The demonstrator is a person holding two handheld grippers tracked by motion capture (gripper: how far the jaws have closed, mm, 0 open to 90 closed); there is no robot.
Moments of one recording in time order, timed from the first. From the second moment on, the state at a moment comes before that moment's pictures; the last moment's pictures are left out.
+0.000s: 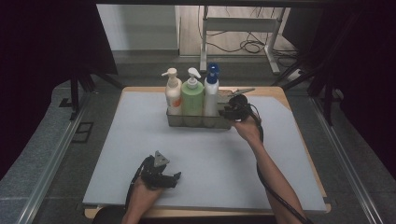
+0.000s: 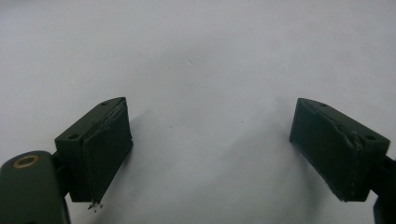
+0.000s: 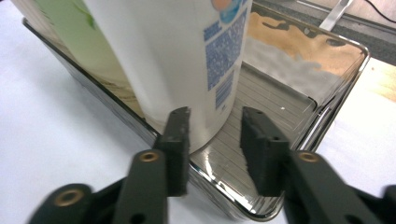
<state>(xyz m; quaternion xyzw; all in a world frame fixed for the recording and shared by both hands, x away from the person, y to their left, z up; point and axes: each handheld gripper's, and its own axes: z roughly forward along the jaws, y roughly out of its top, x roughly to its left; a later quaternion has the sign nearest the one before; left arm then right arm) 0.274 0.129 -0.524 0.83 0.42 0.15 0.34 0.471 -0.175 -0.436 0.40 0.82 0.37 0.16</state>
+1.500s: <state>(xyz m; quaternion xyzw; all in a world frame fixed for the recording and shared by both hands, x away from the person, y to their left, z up) 0.274 0.129 -0.524 0.83 0.42 0.15 0.34 0.419 -0.197 -0.426 0.35 0.84 0.37 0.17</state>
